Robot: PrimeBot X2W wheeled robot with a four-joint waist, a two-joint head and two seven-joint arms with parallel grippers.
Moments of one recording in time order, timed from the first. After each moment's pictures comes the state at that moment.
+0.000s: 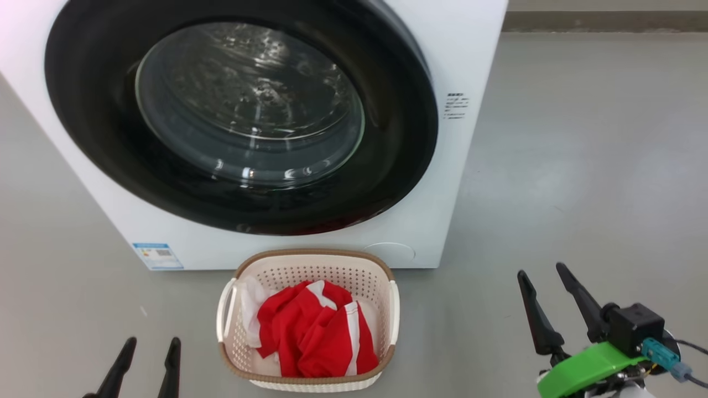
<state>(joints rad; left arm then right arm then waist) 0.09 0.19 0.02 0.16 -0.33 -0.13 -0.25 -0.06 -0.09 0.07 0.31 0.32 0.13 -0.26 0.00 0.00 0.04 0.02</state>
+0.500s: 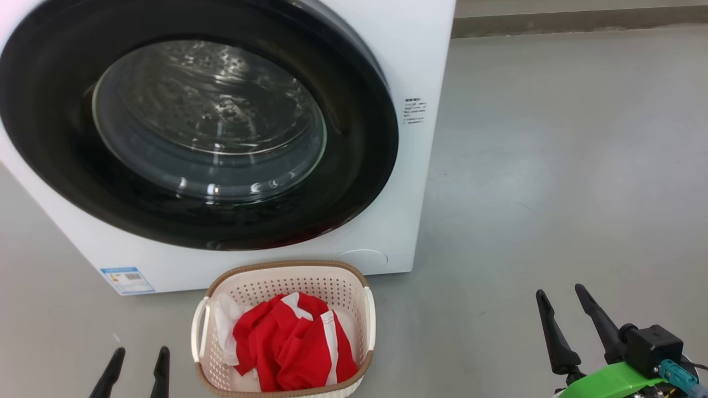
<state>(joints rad) 0.11 0.19 0.05 0.17 -0.33 -0.13 -0.25 0.02 -0.09 0.01 0.29 0.32 0.13 -0.26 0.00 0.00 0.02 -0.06</state>
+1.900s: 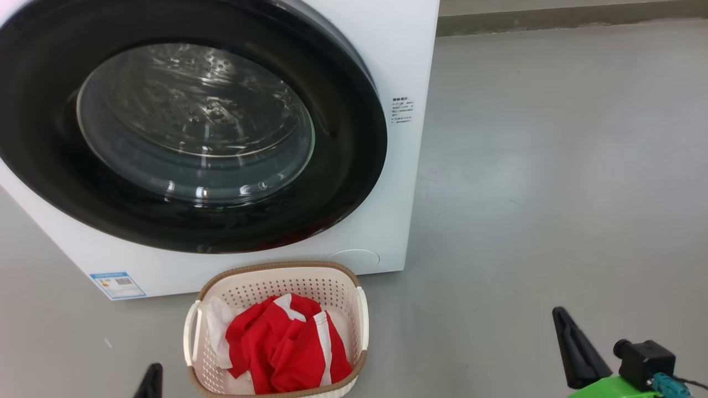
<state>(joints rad) 0.13 0.15 0.05 0.22 -0.32 -0.12 -0.25 0.04 -0.06 -0.02 0.34 0.32 0.13 -0.26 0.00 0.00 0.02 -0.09</state>
